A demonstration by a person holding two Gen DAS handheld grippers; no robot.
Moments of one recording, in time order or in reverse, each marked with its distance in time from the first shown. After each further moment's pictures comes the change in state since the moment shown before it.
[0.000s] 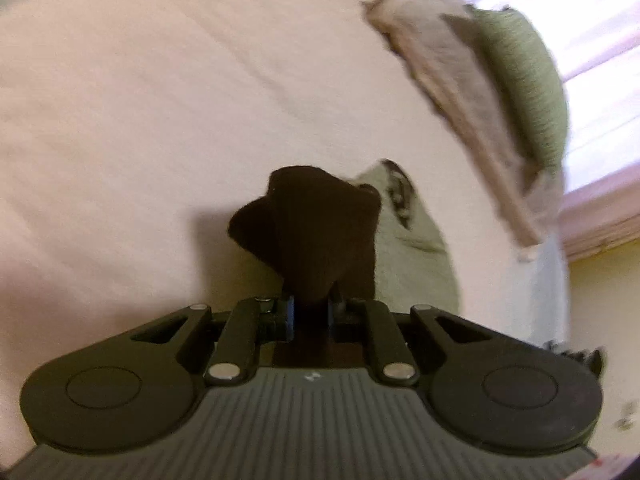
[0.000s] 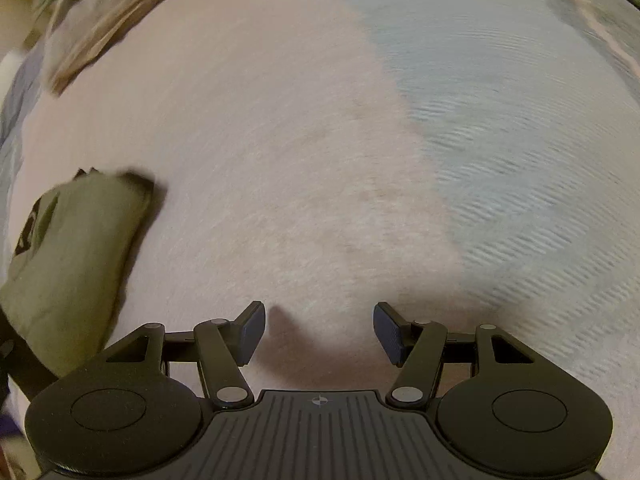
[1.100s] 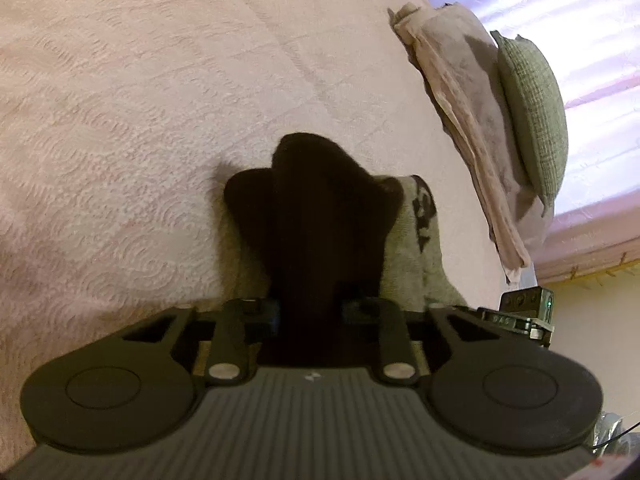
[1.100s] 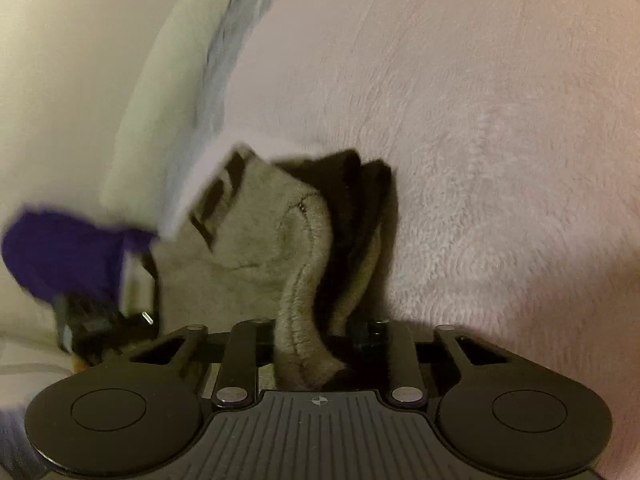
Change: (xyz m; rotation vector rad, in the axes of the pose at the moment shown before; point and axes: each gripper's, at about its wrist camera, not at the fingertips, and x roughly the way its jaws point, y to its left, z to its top) left arm 0.043 0.051 0.001 -0.105 -0.012 -0.162; right arm 0.171 0.163 0.107 -0.512 0.355 0.738
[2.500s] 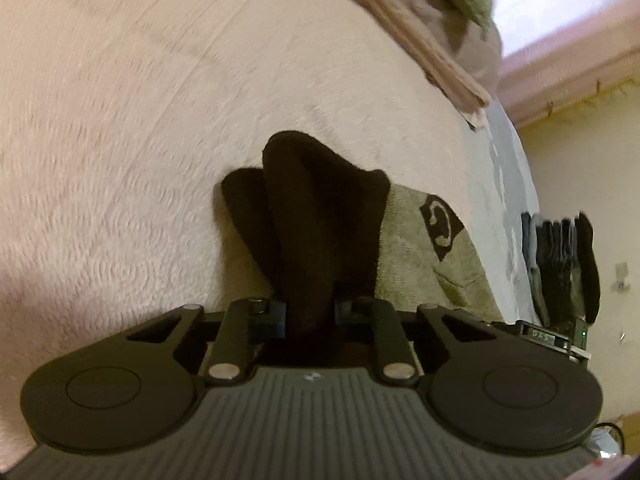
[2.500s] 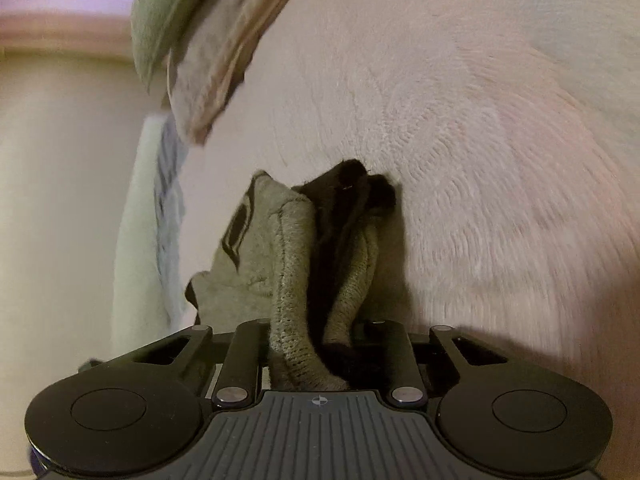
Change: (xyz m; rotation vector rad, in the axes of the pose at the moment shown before) left arm 0.093 -0.136 -0.051 0.378 0.254 -0.057; right arm -0.160 -0.028 -0.224 0.498 -0.598 -0.084
